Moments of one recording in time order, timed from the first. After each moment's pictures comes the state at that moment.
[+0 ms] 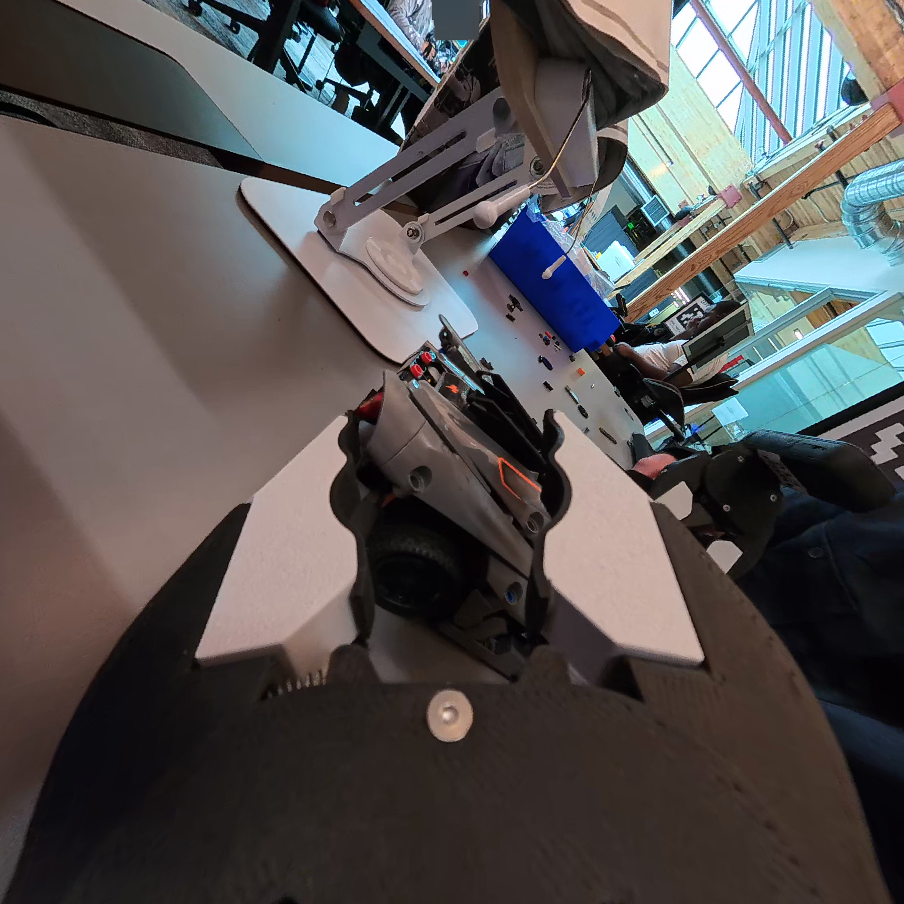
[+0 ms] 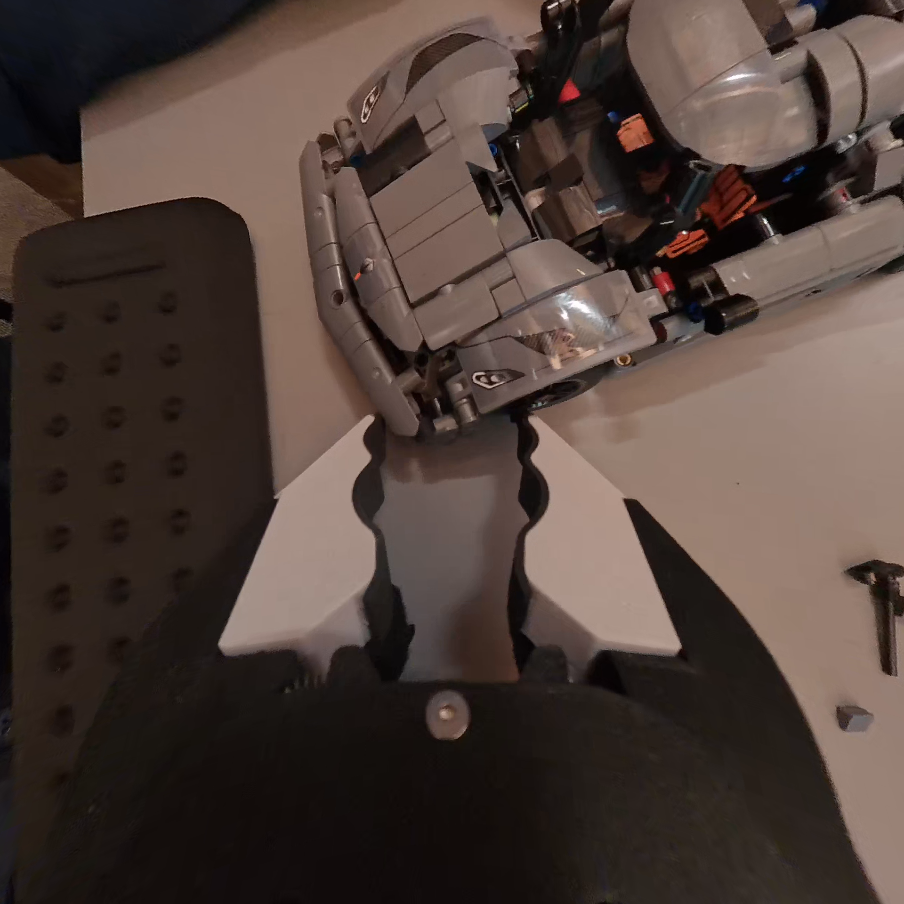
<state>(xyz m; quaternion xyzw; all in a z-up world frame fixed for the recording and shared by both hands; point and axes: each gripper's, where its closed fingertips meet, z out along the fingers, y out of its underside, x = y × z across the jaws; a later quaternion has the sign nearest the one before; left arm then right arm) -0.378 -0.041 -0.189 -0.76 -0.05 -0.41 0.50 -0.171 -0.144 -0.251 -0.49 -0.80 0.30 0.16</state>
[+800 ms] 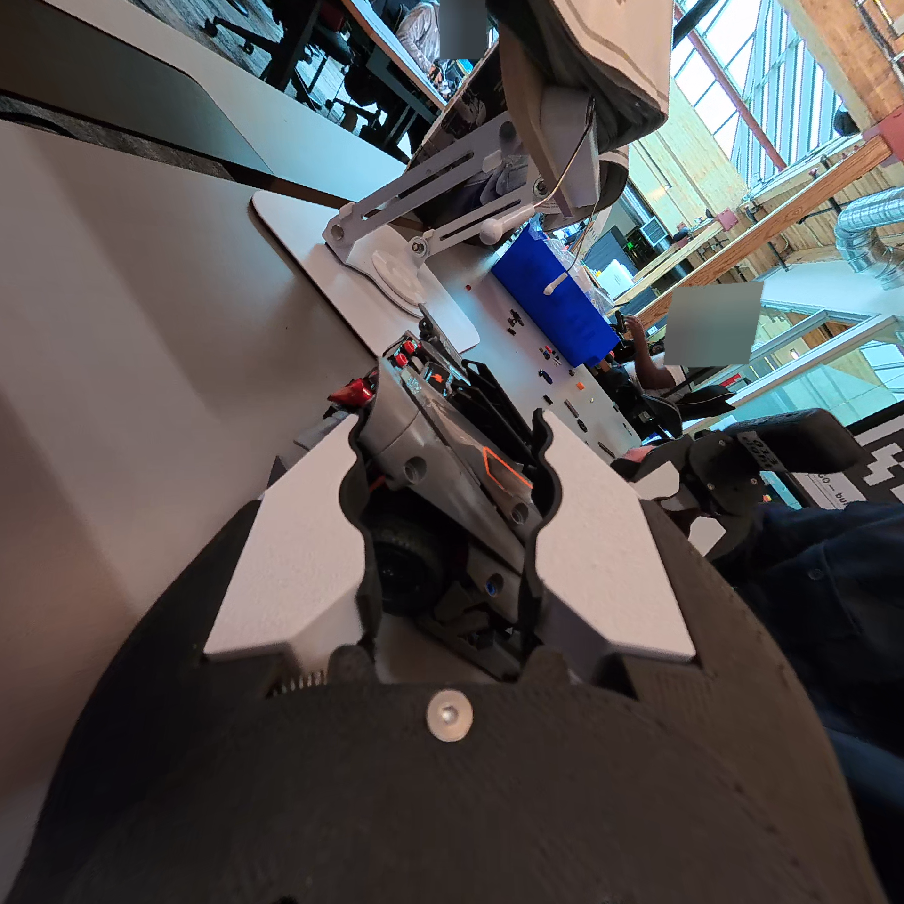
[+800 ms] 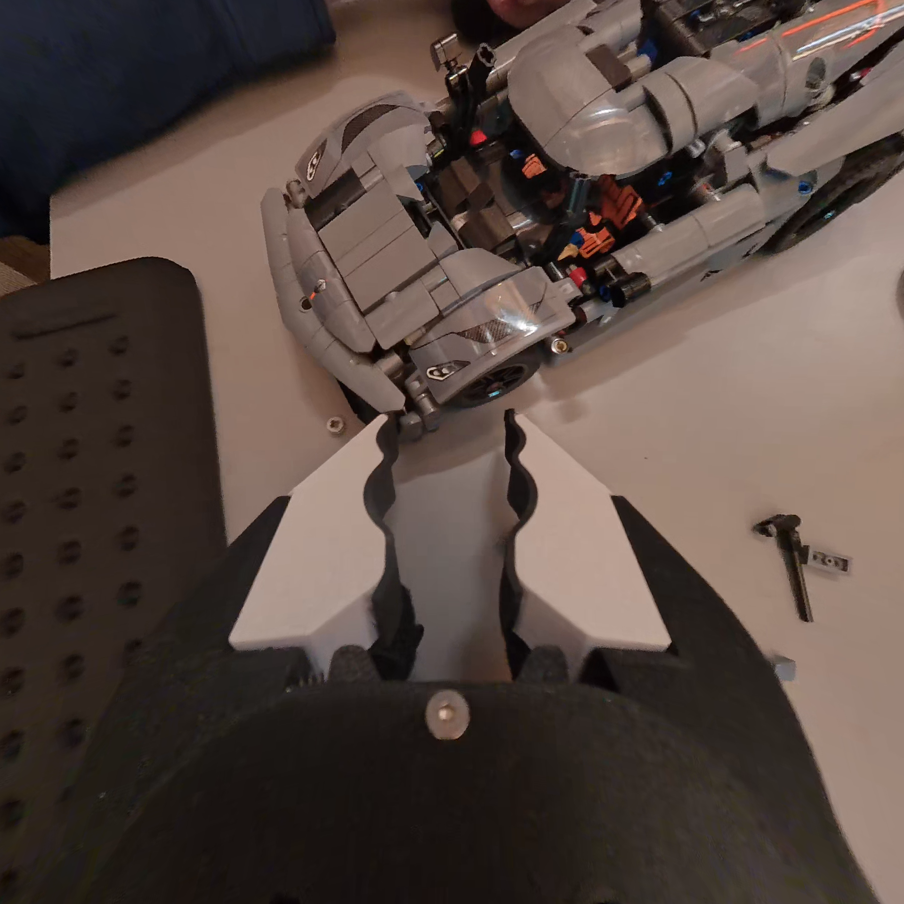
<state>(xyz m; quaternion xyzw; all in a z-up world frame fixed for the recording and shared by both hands) -0.382 -0.039 -0.186 -0.75 -0.06 -0.41 0.51 -0.181 -0.113 -0.237 -0.52 -0.76 0.34 0.19</state>
